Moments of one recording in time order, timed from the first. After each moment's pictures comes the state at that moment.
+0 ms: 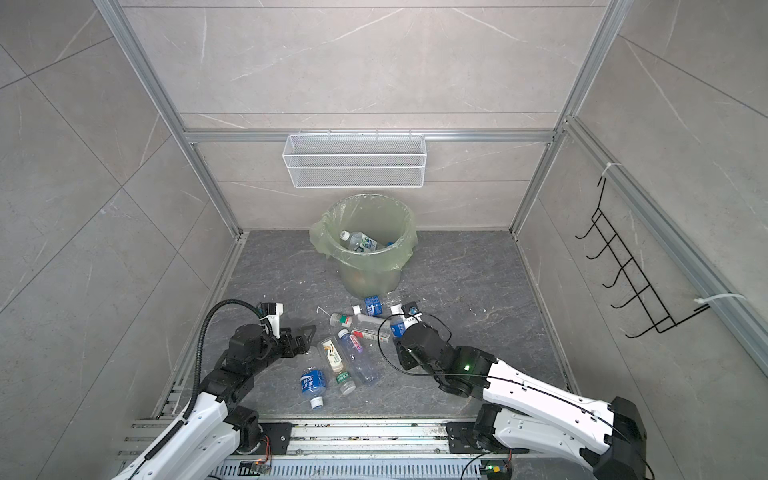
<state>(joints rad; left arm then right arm) -0.32 0.66 0.29 -0.15 0.20 -0.43 1.02 0.96 0.80 -0.54 0.39 0.42</state>
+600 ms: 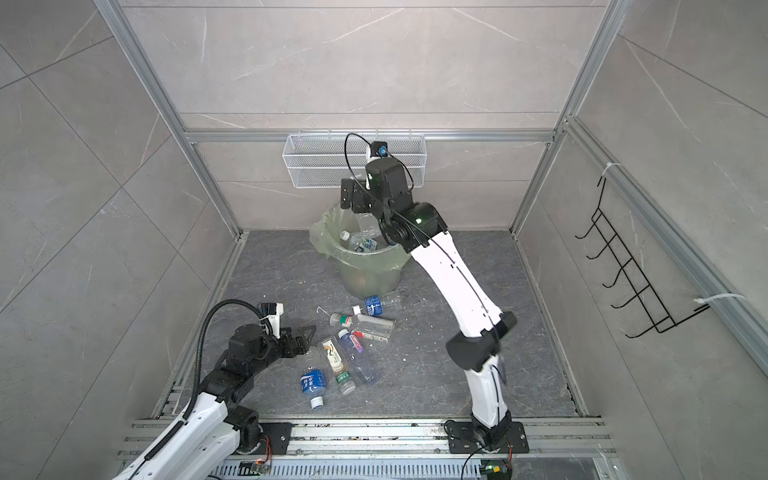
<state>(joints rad) -0.32 0.65 0.29 -0.15 0.20 -0.42 0.67 2.19 2.86 -0.93 0.30 0.29</state>
